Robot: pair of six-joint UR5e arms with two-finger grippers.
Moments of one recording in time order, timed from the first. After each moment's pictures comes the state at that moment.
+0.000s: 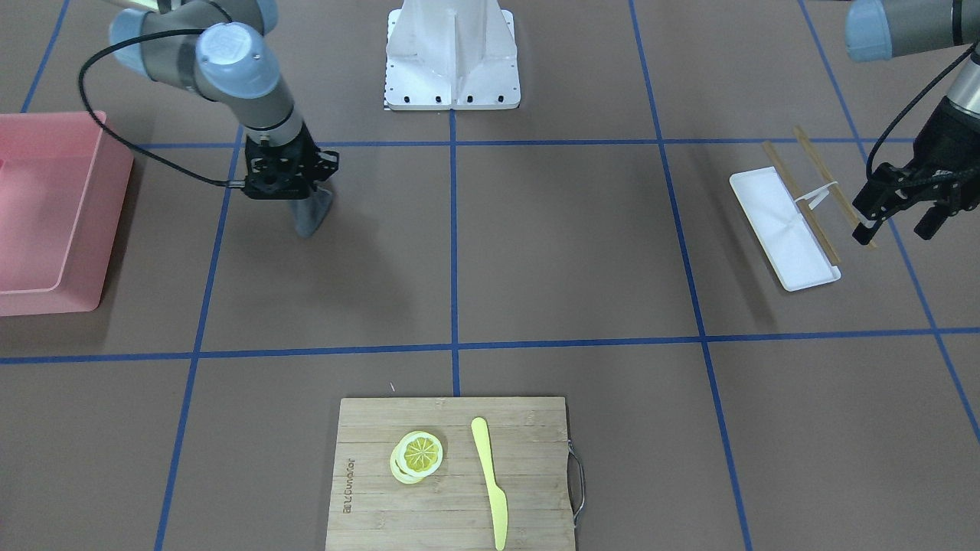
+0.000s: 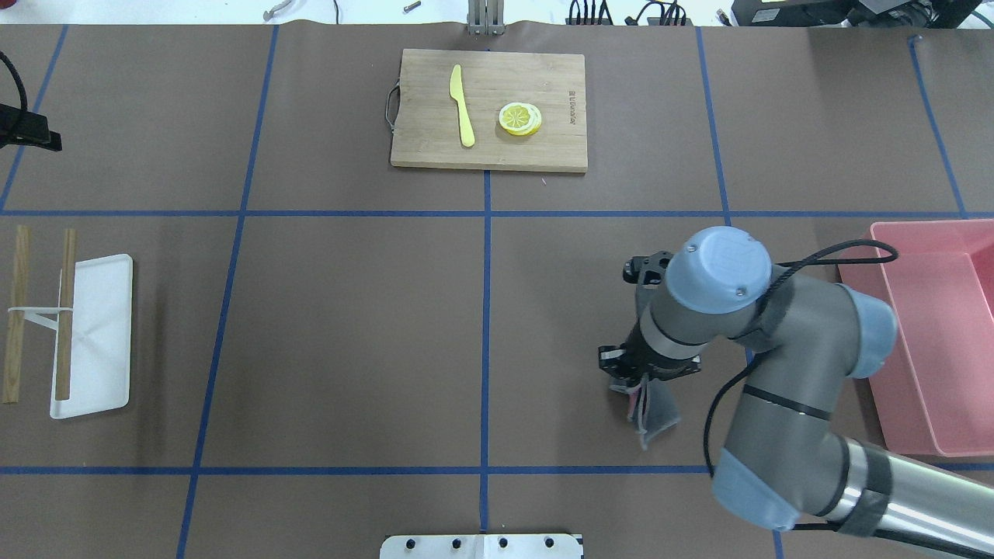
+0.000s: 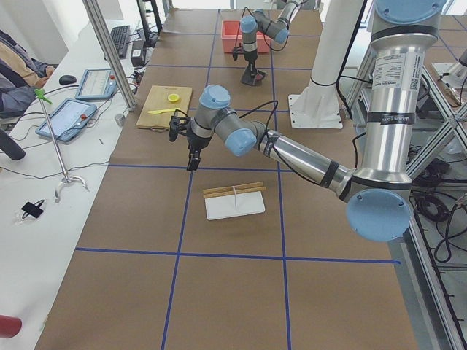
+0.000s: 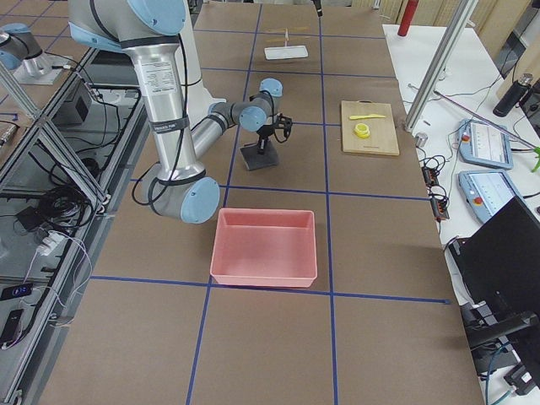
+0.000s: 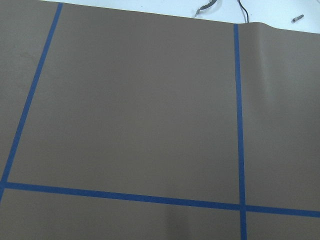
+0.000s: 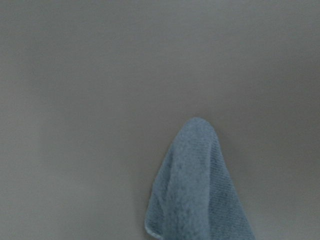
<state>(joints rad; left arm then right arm) -1.18 -1.61 -1.95 -1.93 -2.07 -0.87 0.46 -1.18 1.87 -1.56 2.02 1.28</state>
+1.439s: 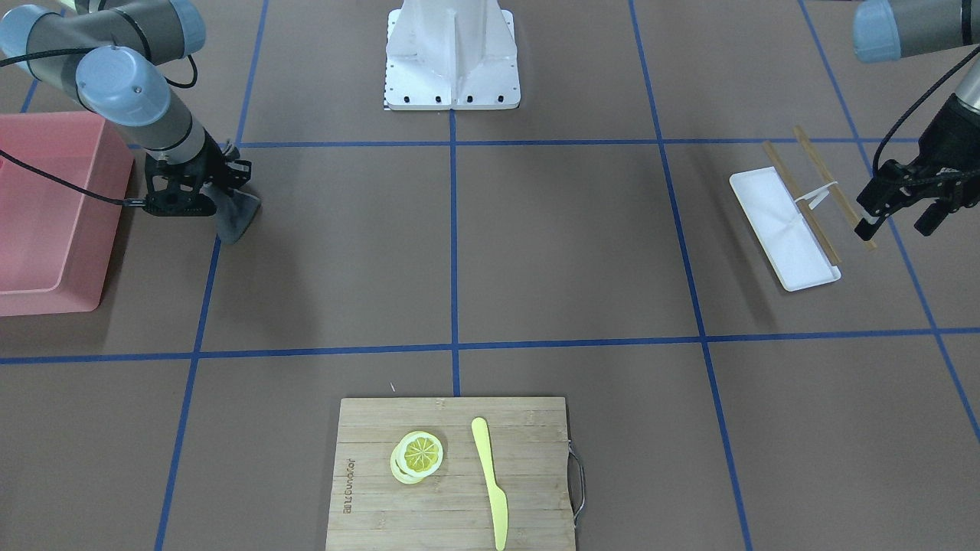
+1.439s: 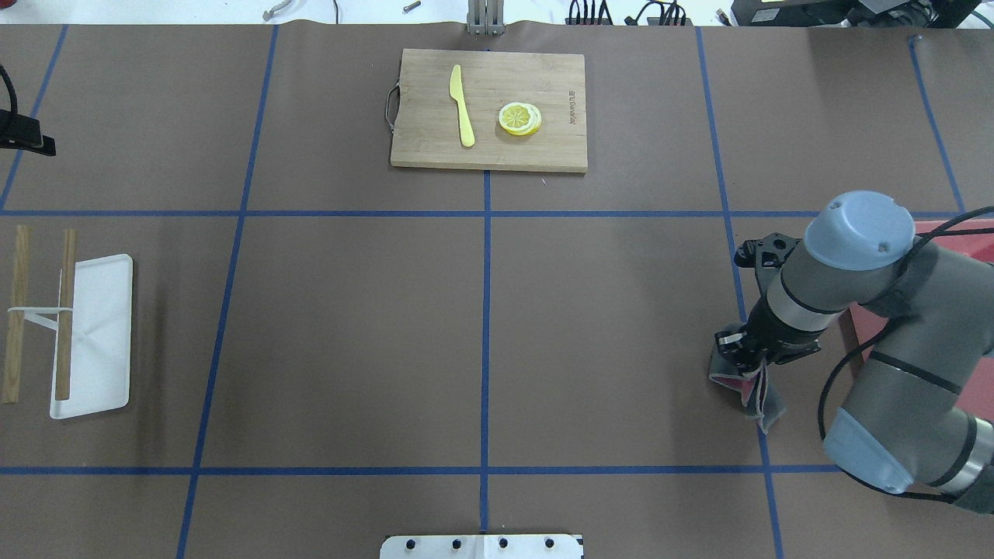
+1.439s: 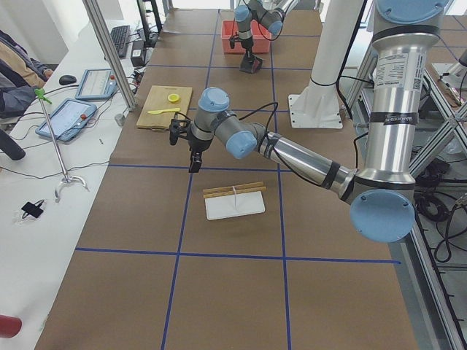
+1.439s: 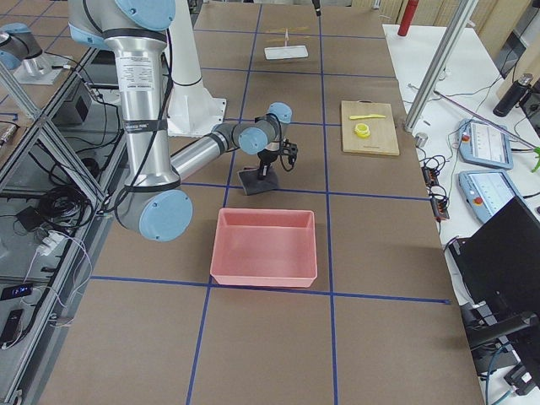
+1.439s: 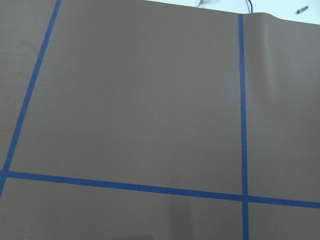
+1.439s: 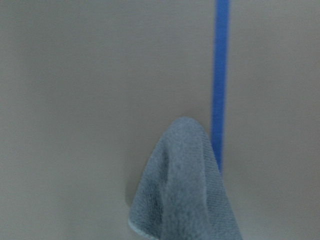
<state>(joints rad) -1.20 -1.61 -1.94 -1.93 -2.12 -0.87 0.62 -1.43 1.94 -1.56 2.15 1.03</state>
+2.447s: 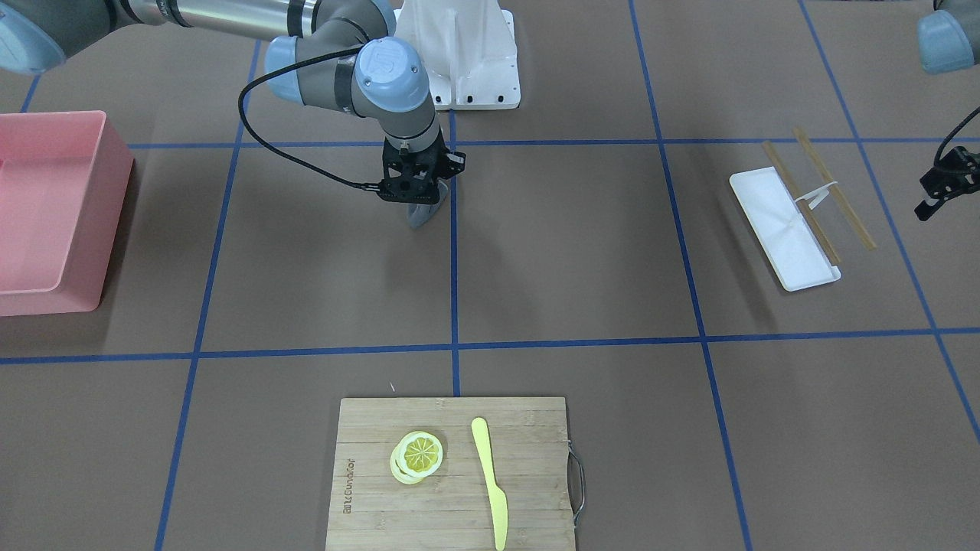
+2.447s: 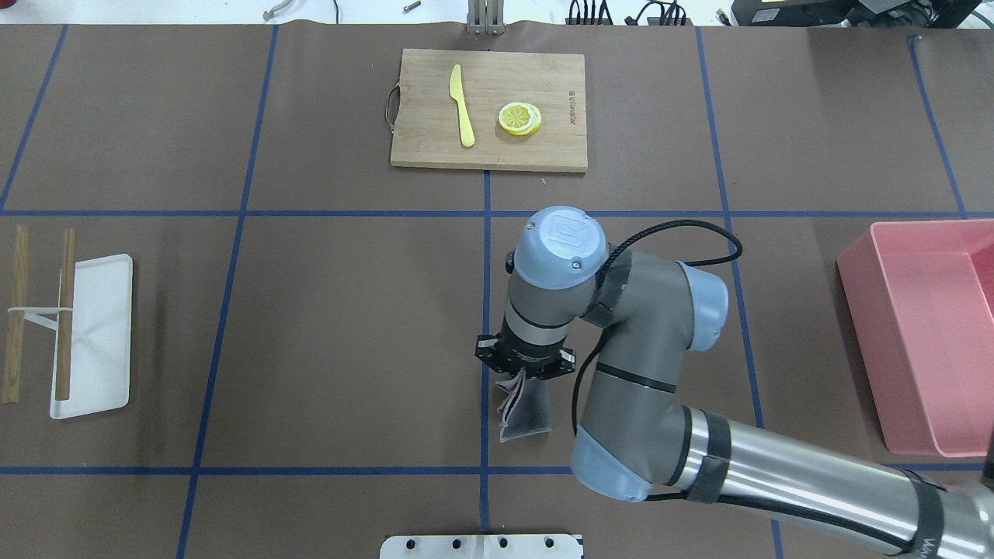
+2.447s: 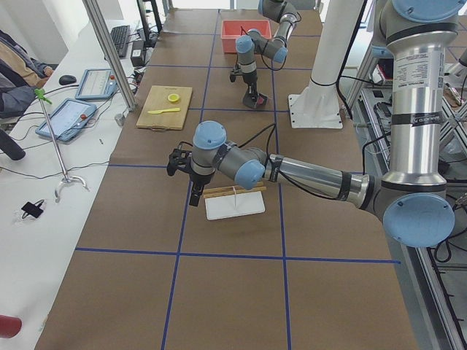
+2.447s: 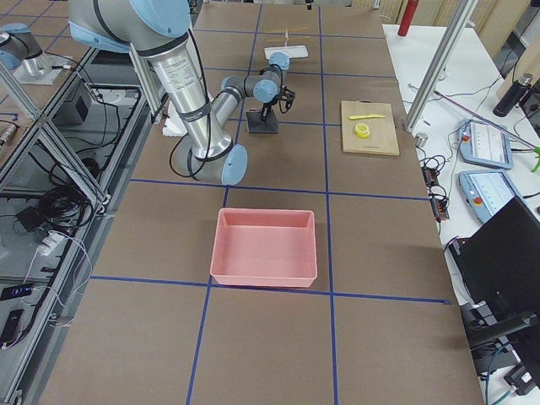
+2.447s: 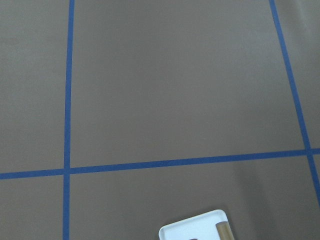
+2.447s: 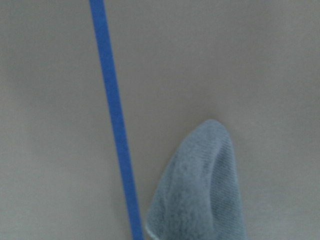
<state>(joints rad) -1.36 -1.51 -1.81 -1.93 -2.30 -0.39 0.44 -0.94 1.67 -1.55 2.10 1.41</state>
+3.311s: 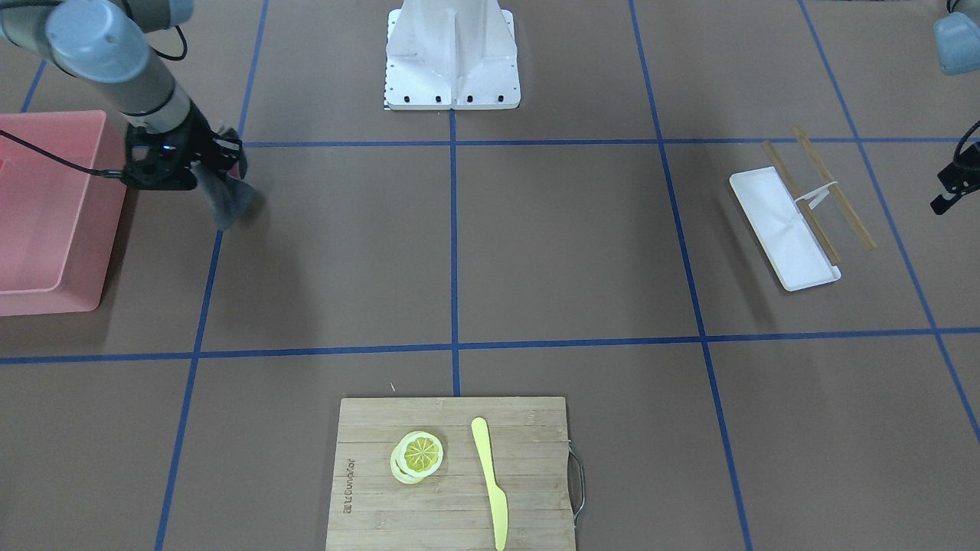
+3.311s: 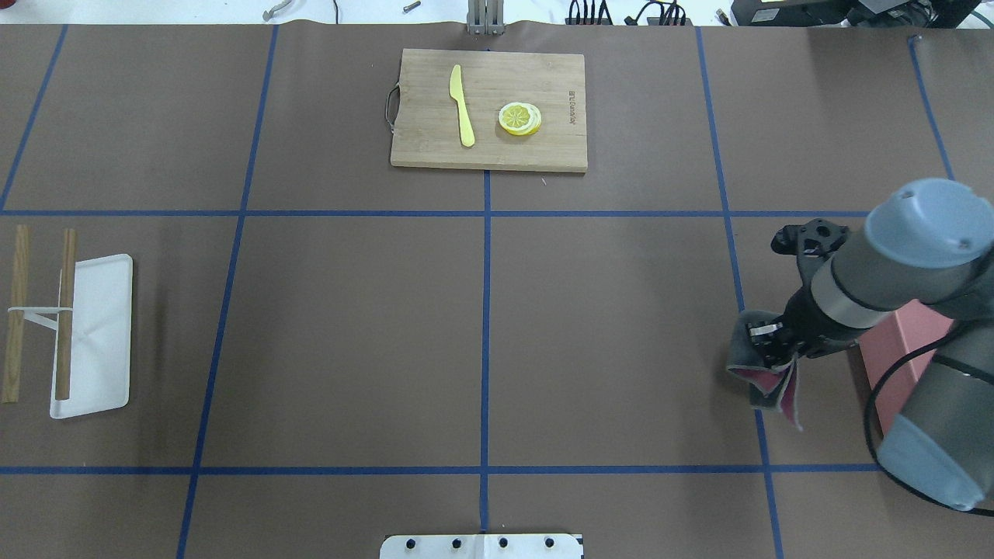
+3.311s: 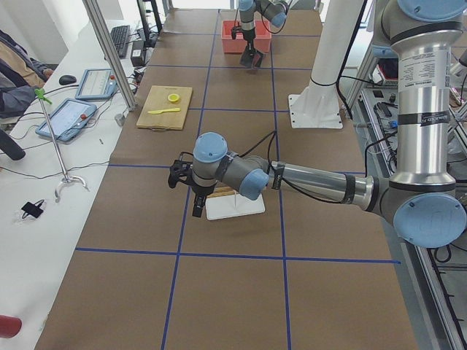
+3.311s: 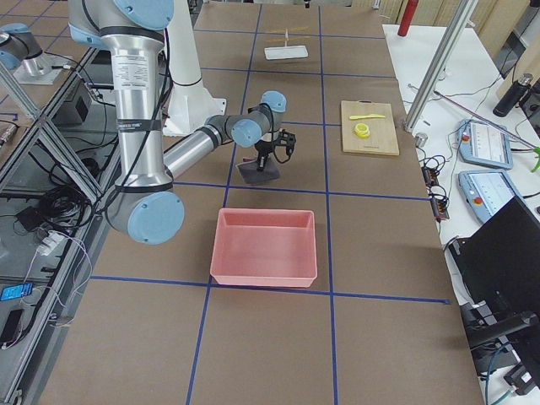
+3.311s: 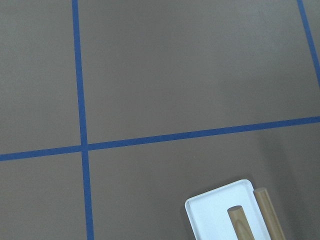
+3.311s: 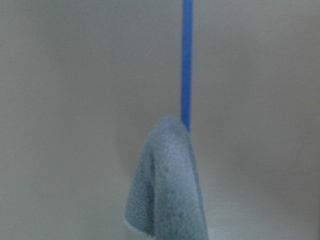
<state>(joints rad) -1.39 -1.48 -1.80 -1.93 -2.32 -0.38 0.75 -1.58 2.11 -1.56 2.18 0.98</state>
